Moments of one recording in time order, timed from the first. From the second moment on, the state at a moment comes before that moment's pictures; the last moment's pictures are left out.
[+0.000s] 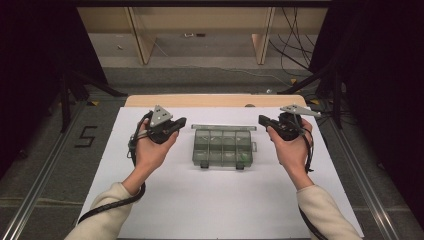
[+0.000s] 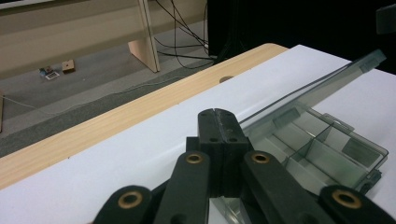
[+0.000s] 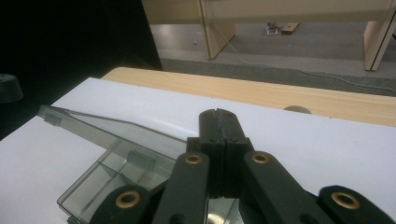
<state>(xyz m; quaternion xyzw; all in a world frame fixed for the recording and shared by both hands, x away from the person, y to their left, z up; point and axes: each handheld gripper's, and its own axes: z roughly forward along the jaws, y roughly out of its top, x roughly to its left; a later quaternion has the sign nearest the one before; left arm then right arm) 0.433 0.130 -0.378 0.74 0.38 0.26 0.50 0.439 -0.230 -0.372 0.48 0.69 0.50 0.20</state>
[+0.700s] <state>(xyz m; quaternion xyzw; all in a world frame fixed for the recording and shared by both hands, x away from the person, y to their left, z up) 0.443 0.112 -0.378 0.76 0.35 0.24 0.48 0.442 -0.221 -0.379 0.47 0.71 0.49 0.18</state>
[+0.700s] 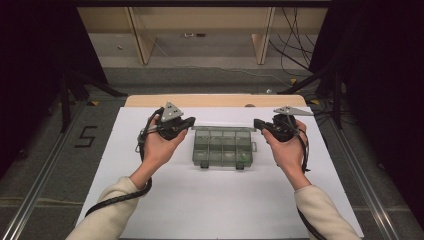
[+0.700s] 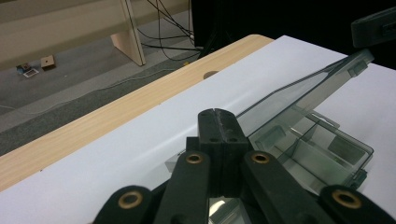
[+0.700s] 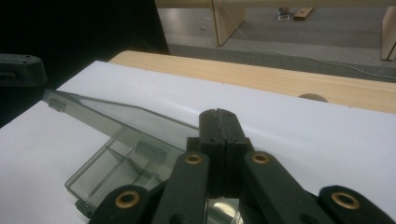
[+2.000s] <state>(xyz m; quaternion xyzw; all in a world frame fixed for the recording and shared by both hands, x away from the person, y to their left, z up) 0.435 0.109 -0.392 0.80 0.34 0.21 0.45 0.432 -0.223 -0.395 0.47 0.75 0.45 0.15</state>
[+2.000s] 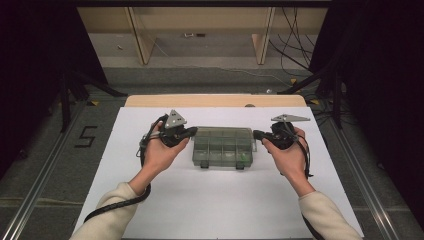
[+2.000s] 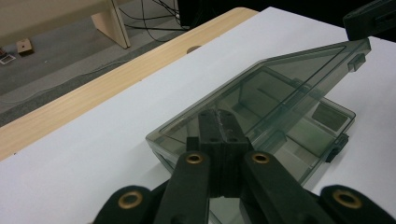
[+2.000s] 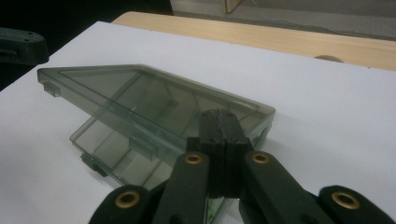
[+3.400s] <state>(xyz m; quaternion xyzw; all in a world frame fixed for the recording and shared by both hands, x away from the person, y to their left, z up) 0.427 0.108 -0.418 0.82 0.33 0.18 0.43 0.424 -0.224 -0.411 0.47 0.77 0.41 0.12</state>
